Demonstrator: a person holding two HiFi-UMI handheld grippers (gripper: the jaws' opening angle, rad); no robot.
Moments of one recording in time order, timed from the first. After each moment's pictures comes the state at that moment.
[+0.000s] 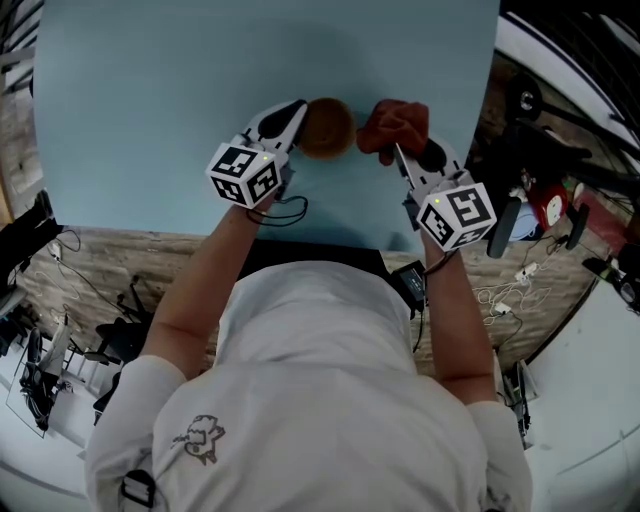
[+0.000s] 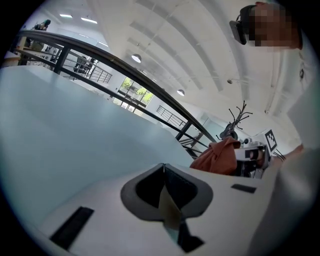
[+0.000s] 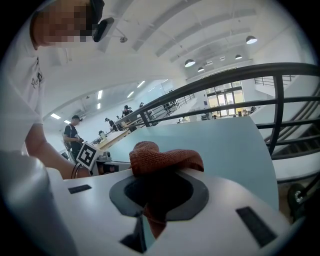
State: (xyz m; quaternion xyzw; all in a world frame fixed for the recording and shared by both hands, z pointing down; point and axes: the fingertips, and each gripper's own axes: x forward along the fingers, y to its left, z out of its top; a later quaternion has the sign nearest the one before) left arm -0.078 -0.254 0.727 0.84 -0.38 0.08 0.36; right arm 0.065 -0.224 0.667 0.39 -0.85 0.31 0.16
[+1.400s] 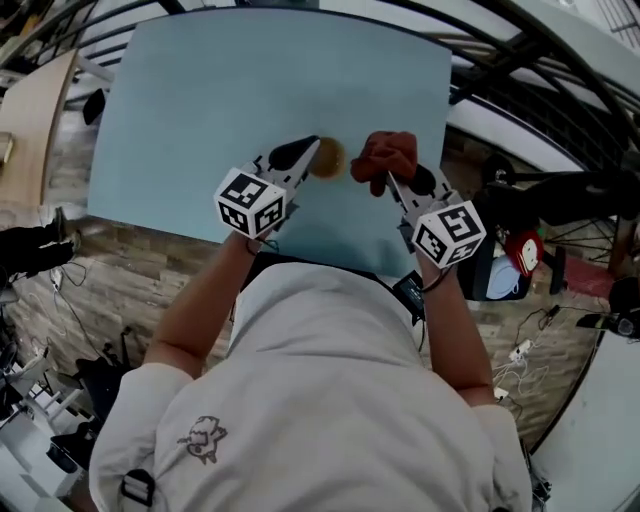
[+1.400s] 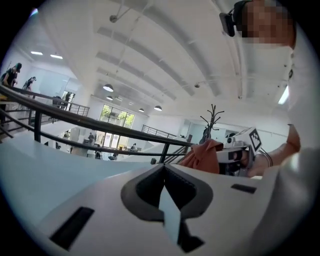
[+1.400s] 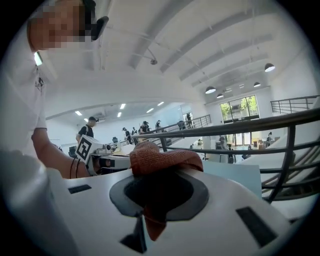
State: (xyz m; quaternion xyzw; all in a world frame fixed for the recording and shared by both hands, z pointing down) left arm -0.058 -0.185 0.493 0.91 -0.37 0.05 0.18; right arm 0.059 -0.162 0.480 0.35 -0.92 0.16 0.09
